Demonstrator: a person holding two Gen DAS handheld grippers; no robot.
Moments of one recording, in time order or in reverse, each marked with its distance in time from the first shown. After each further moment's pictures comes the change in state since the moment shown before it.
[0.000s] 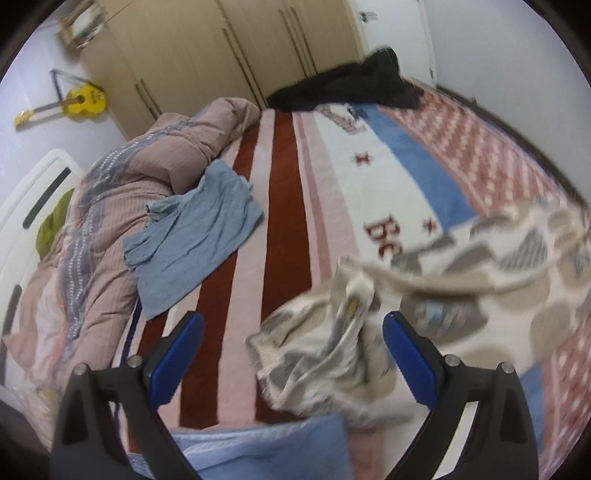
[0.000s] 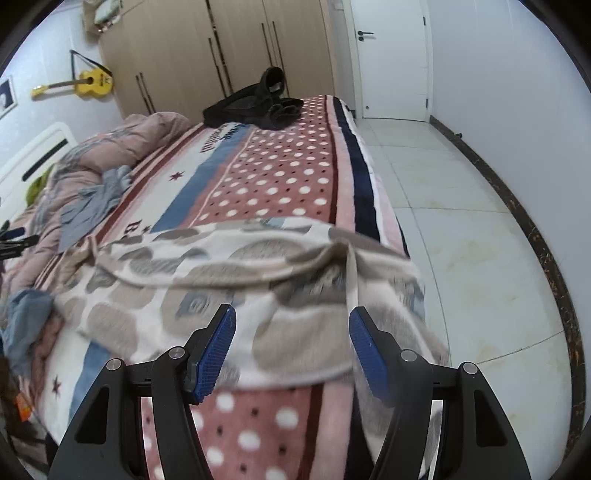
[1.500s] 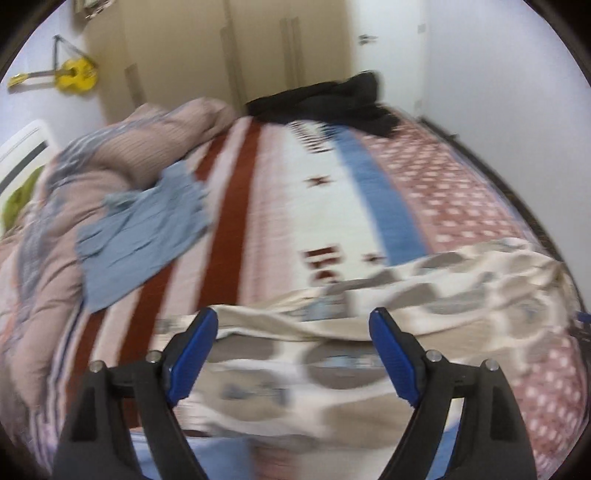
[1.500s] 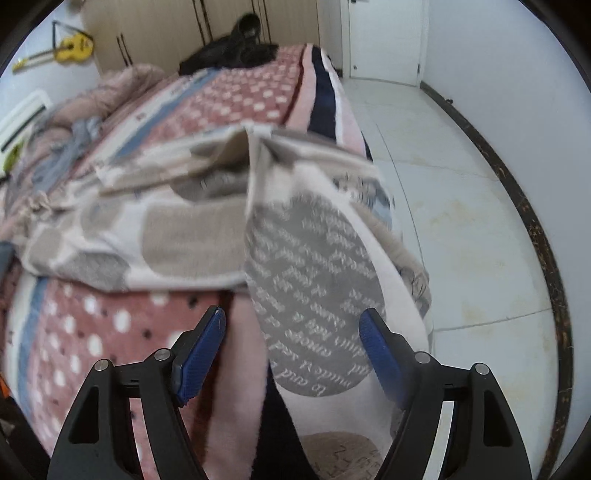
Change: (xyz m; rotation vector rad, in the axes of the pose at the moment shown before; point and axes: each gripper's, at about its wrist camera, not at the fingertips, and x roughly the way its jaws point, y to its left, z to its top) left arm -0.004 -0.041 0.015 -0.143 -0.087 -0.208; right arm 0.060 -0.051 -0.061 -0.018 0.184 -0.102
